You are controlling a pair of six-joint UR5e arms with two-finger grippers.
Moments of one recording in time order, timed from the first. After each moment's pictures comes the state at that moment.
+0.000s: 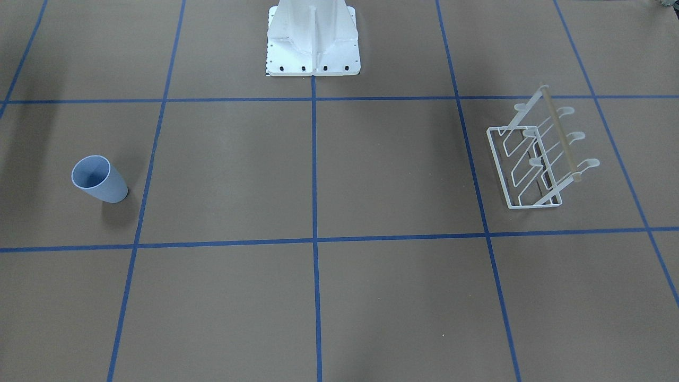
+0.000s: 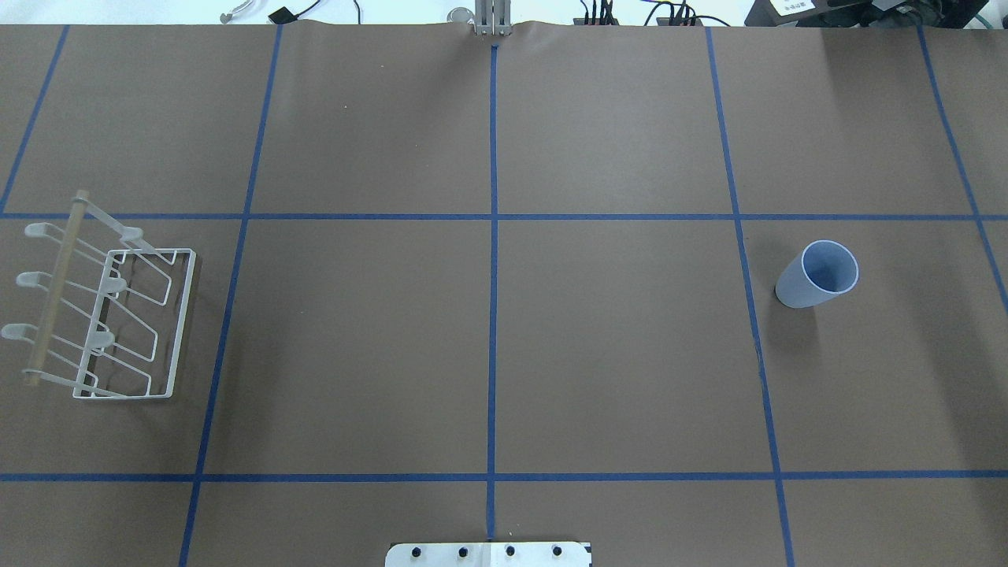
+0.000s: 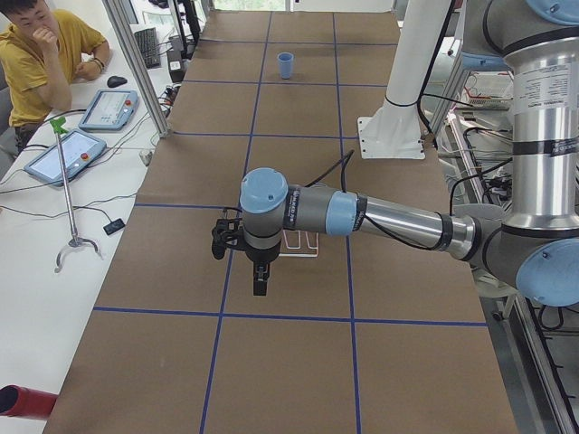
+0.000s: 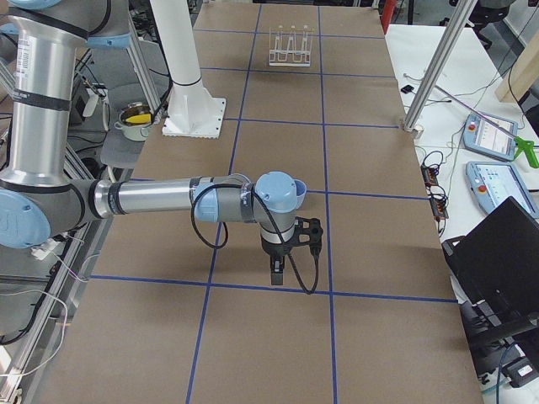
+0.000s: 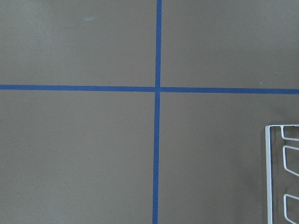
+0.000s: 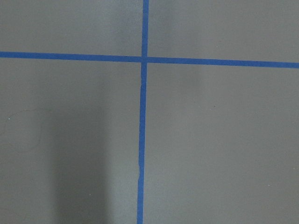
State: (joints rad) left arm -1.59 -1.47 -1.89 -1.47 -2.33 -0.08; right arm 1.58 -1.76 1.87 -1.63 2.28 0.00
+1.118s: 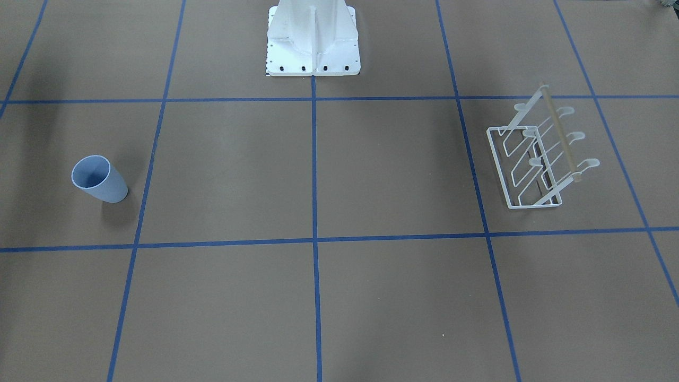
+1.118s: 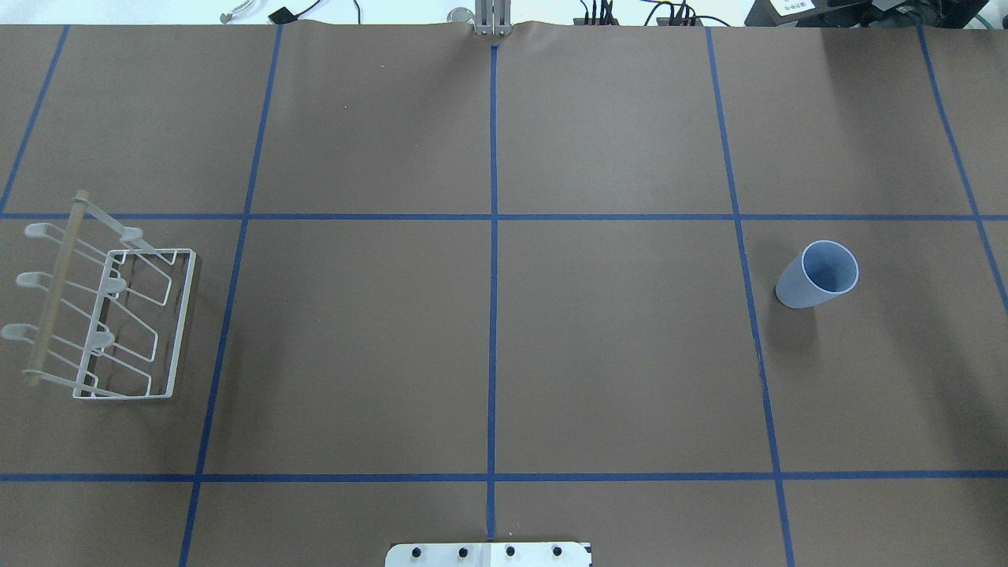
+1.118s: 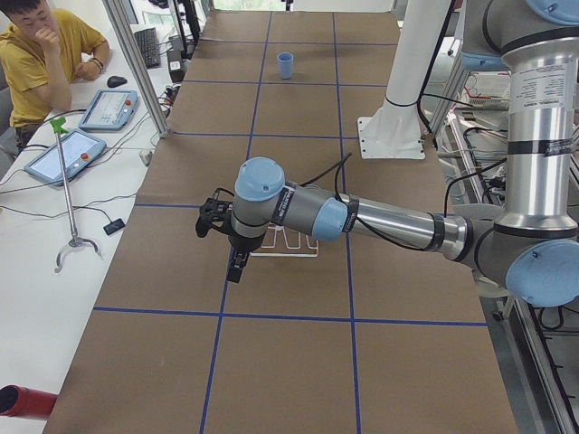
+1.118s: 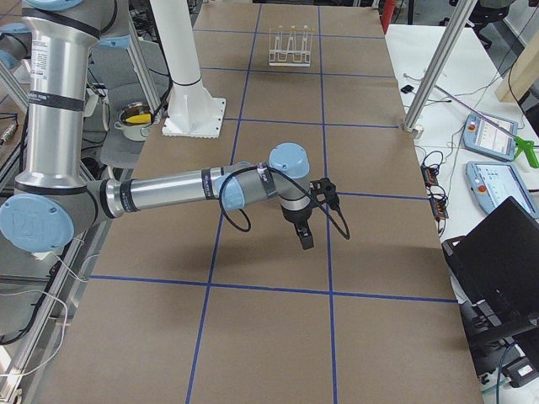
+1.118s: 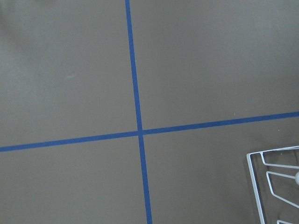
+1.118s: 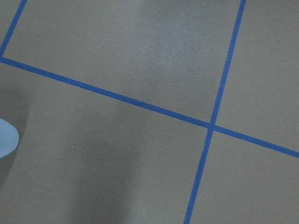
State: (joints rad) left arm -1.59 -1.50 -1.84 -1.72 -2.33 -0.09; right arm 1.41 -1.70 1.89 -1.39 2.30 0.01
